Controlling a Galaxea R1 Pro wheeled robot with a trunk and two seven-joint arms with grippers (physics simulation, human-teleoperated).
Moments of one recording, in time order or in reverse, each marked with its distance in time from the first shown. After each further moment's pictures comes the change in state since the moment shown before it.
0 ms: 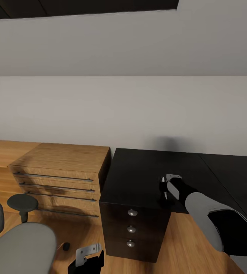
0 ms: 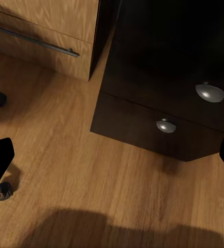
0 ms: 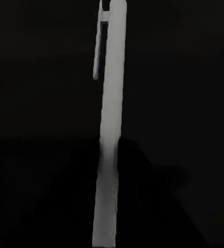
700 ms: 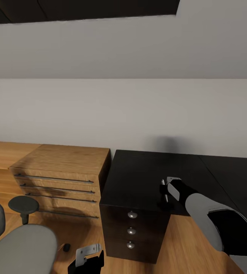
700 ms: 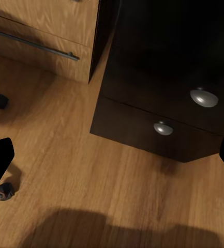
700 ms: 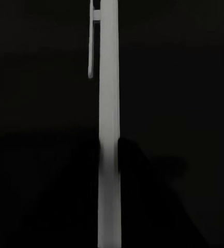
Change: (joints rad) left arm 0.000 0.000 0.000 0.000 0.000 0.000 0.000; right arm 0.001 0.000 -0.014 0.037 -0.013 0.003 -0.002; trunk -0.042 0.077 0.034
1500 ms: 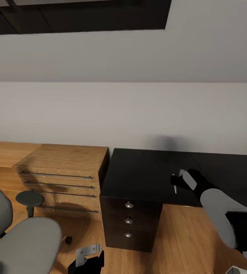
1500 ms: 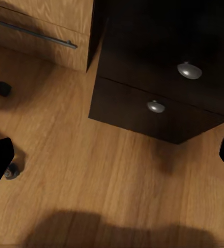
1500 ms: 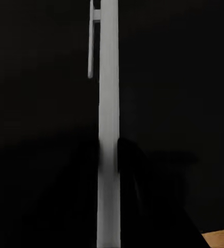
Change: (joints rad) left arm 0.000 0.000 -0.002 0.001 0.000 0.001 0.000; right arm 0.000 -0.124 -0.123 -0.194 -0.133 0.214 -0.004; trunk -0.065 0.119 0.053
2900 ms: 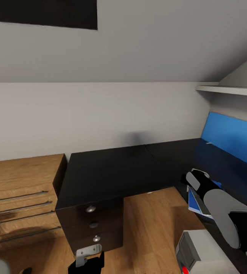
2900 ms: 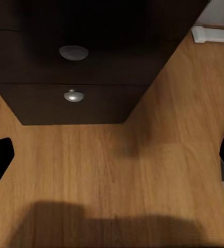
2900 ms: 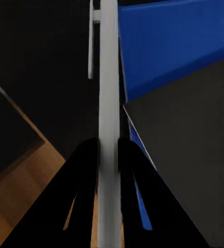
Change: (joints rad) left arm 0.000 0.002 -0.002 0.003 0.001 0.002 -0.002; right arm 0.001 -0.025 -0.002 0.013 -0.007 -0.181 -0.243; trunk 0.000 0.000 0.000
